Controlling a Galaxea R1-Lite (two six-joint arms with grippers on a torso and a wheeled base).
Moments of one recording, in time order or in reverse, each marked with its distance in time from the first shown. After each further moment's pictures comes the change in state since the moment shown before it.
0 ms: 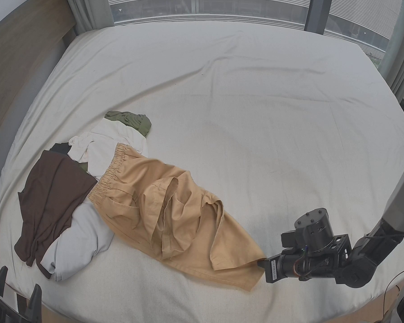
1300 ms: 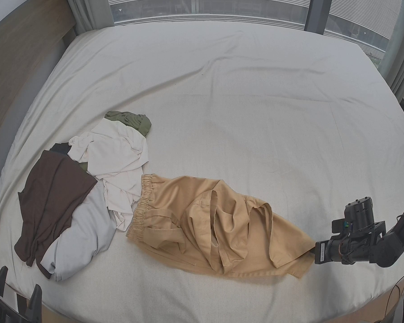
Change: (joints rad) left arm 0.000 0.000 0.000 0.001 -0.001 0.003; right arm -0.392 -0.092 0.133 0.040 0.010 -0.121
